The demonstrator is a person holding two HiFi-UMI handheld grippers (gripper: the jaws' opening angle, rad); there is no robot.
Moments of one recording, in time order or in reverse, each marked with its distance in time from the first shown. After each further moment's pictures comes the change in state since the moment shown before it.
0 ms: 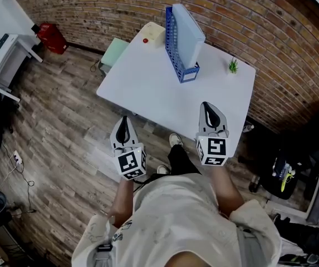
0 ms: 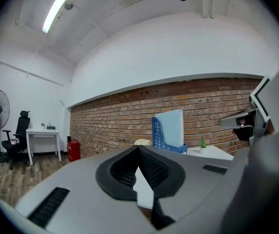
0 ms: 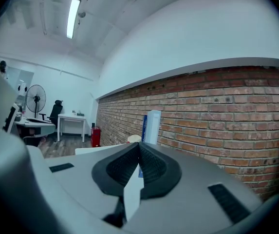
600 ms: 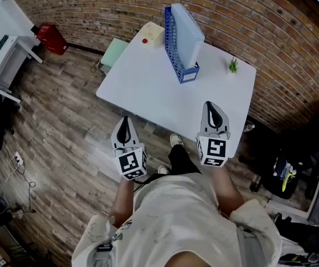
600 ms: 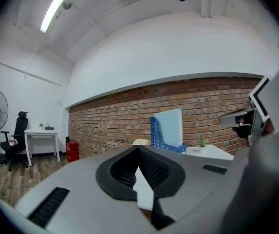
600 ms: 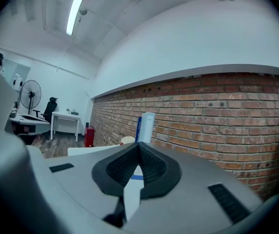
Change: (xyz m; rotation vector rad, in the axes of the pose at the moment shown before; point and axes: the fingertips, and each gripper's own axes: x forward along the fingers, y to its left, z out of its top) left arm 0.005 -0.004 0.001 0.012 0.001 -0.015; right arm -0.001 -0.012 0.004 -0.028 -0.019 -0.073
